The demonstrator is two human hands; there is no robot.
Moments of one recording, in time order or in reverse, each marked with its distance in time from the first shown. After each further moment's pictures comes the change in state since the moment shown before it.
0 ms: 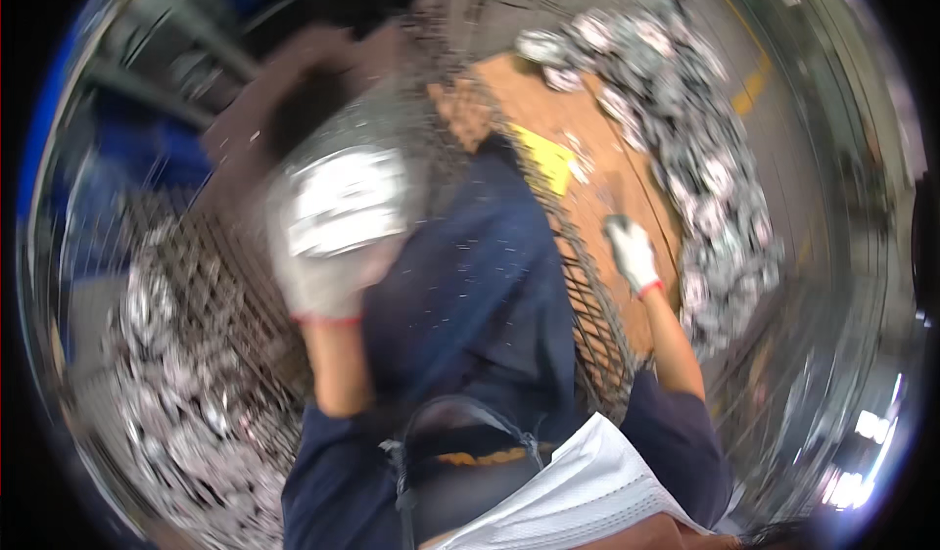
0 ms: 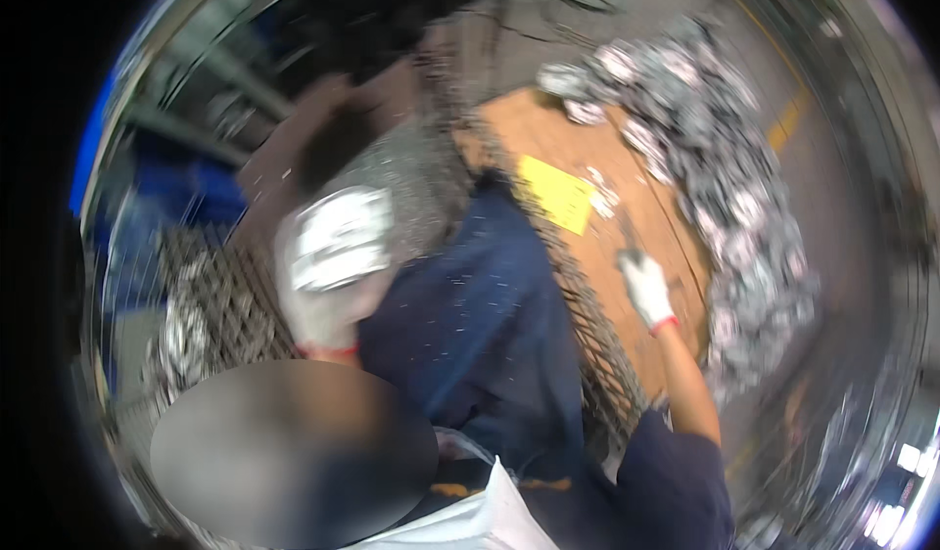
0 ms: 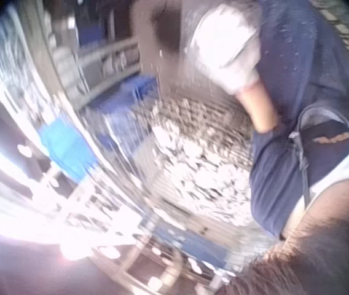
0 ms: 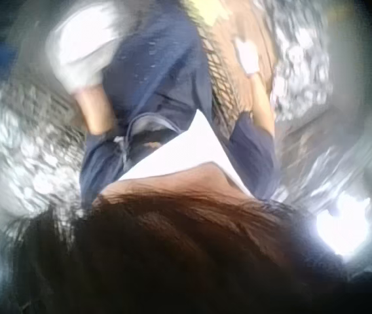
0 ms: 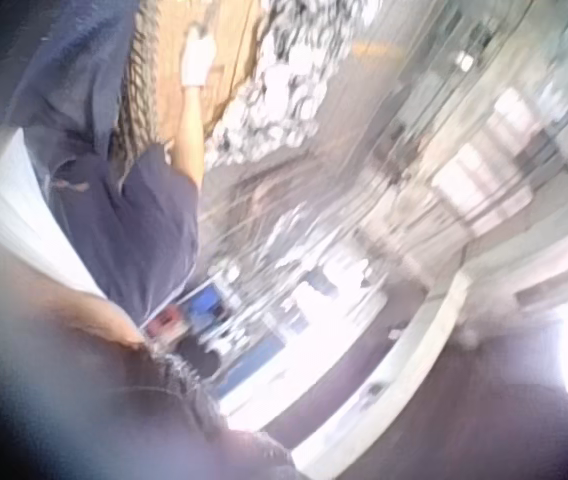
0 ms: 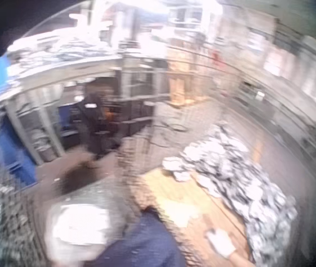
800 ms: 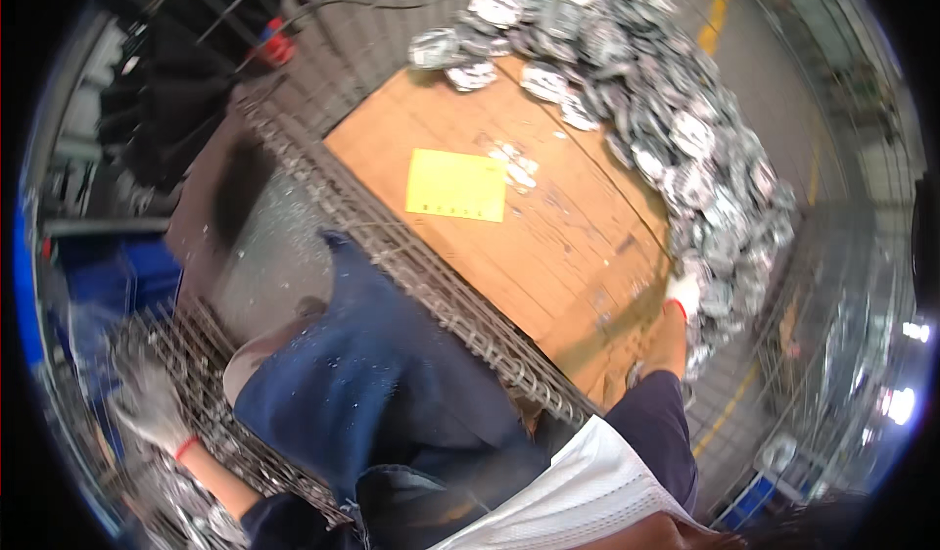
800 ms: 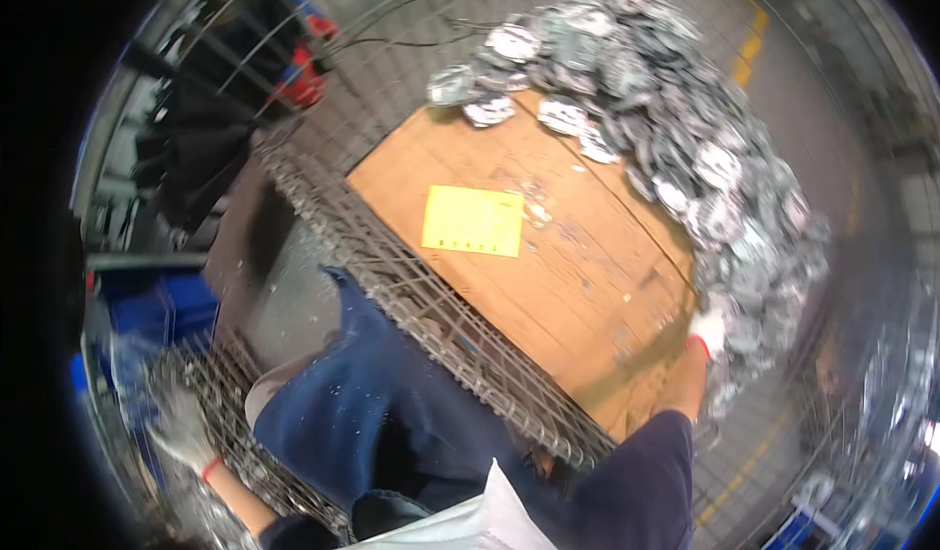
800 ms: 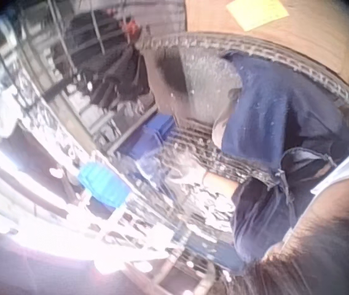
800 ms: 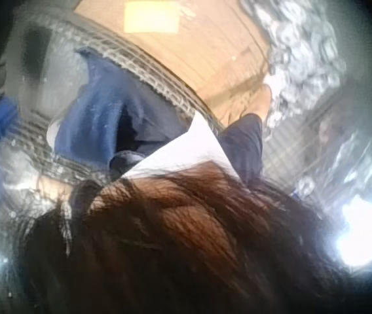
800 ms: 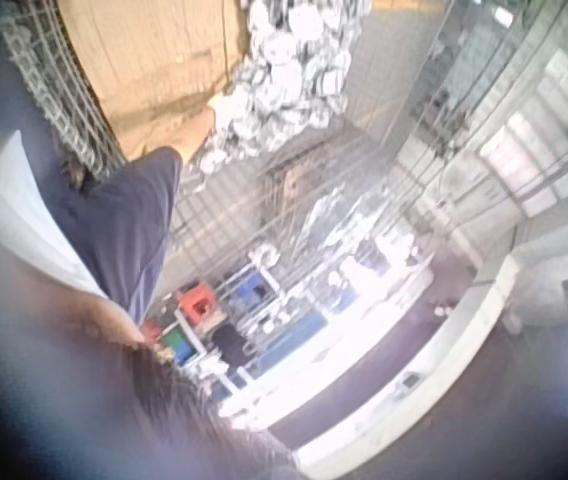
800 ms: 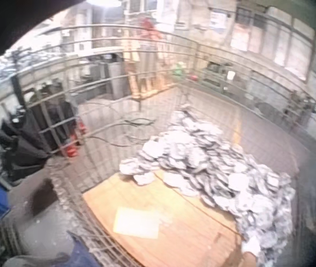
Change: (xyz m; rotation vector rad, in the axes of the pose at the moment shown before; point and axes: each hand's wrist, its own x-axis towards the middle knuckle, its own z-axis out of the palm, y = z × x) left_hand 0.009 -0.089 -0.082 -1.288 0.736 -0.838; right_hand -0.046 0.355 -0.105 -0.707 0.366 0.996
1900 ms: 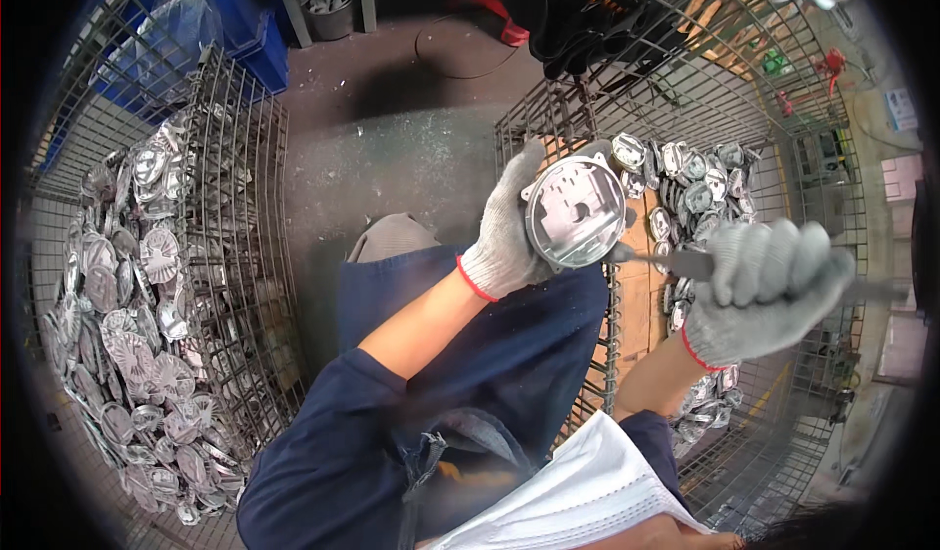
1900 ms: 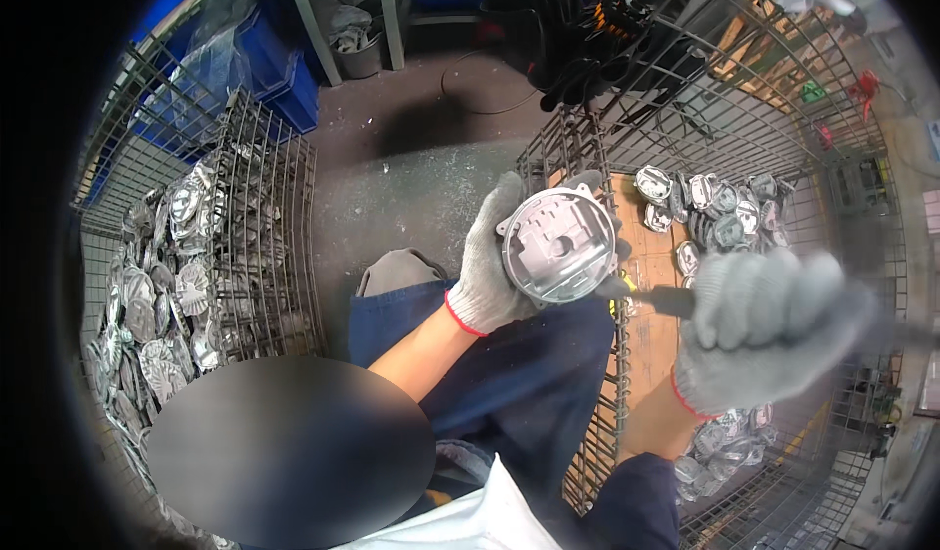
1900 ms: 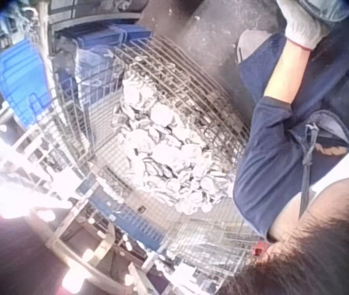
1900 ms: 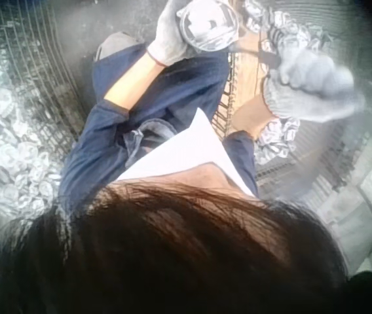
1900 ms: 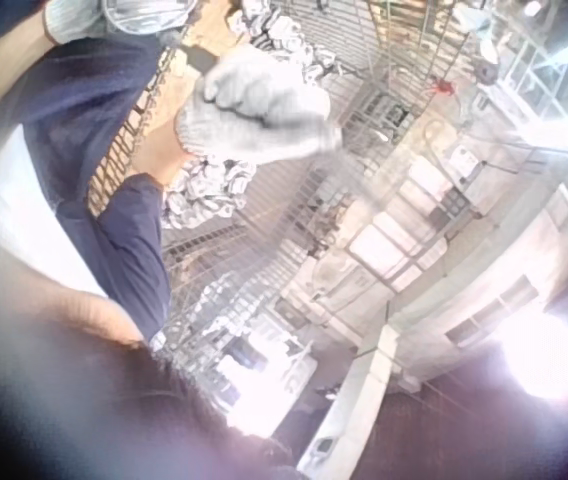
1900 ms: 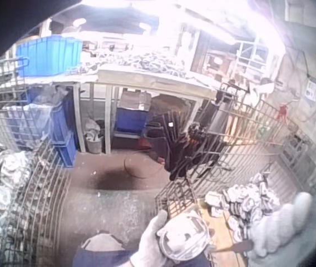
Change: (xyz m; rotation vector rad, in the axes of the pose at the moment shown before) left_hand -0.096 -0.105 0.124 -0.971 -0.865 -0.855; right_hand -0.538 -0.317 -0.483 2.045 -1.269 -1.663
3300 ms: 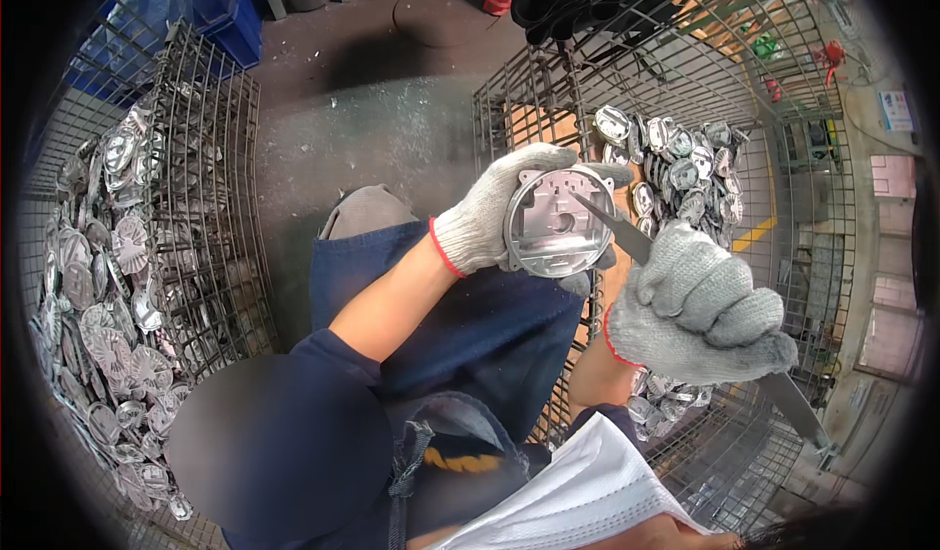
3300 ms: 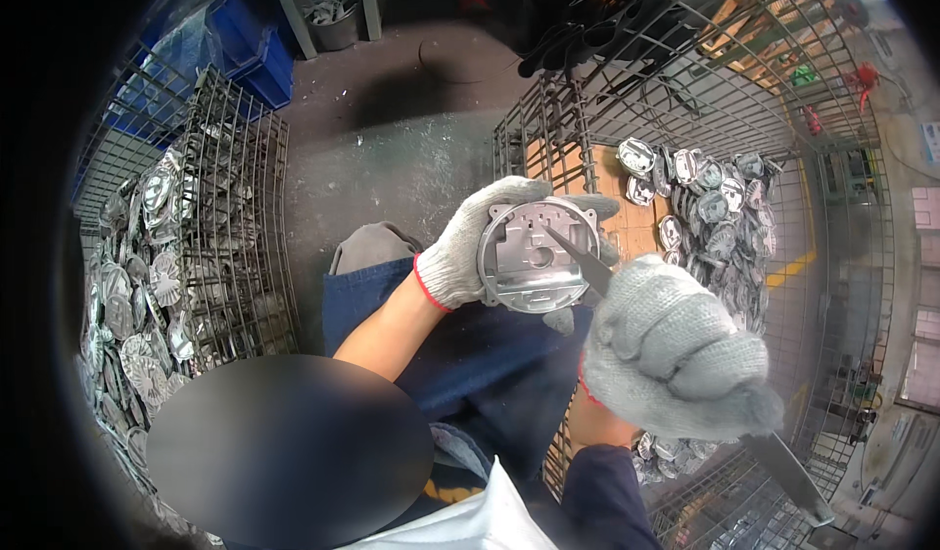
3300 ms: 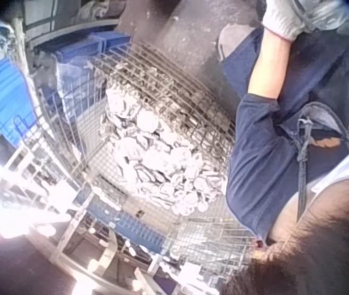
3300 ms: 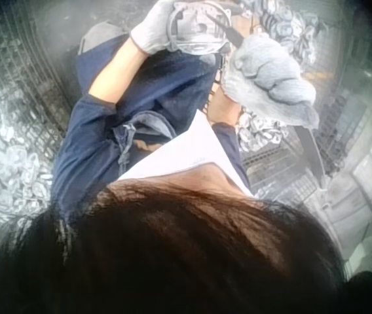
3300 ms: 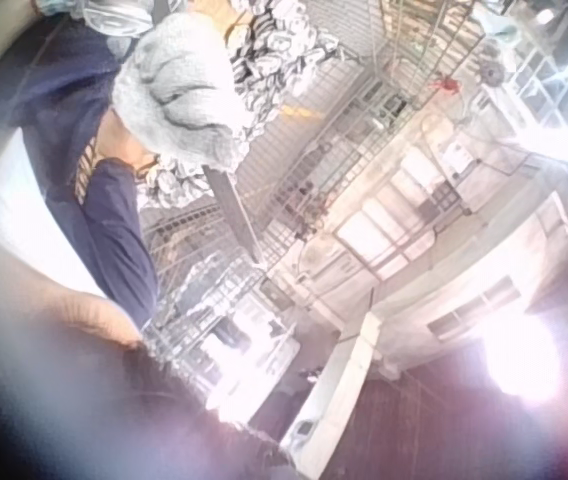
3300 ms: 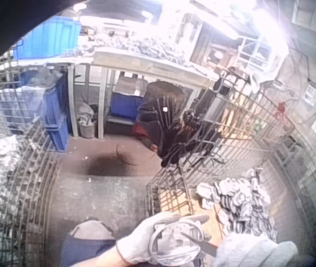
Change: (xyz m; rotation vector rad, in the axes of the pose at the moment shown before) left_hand 0.004 0.010 -0.014 0.020 0.014 -0.270; right_hand -0.041 0.039 -0.002 -0.168 -0.188 -0.252
